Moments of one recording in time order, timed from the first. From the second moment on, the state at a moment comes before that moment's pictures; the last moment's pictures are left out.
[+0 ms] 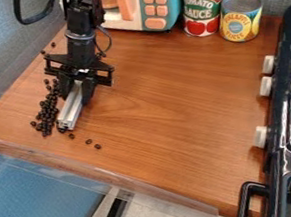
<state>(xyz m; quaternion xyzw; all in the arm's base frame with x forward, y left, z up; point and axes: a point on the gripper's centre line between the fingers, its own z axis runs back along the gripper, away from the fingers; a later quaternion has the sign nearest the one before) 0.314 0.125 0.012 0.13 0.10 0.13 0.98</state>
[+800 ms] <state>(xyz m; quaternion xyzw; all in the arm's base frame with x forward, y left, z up) 0.330 0.055 0.050 0.07 0.06 0.02 1.00</state>
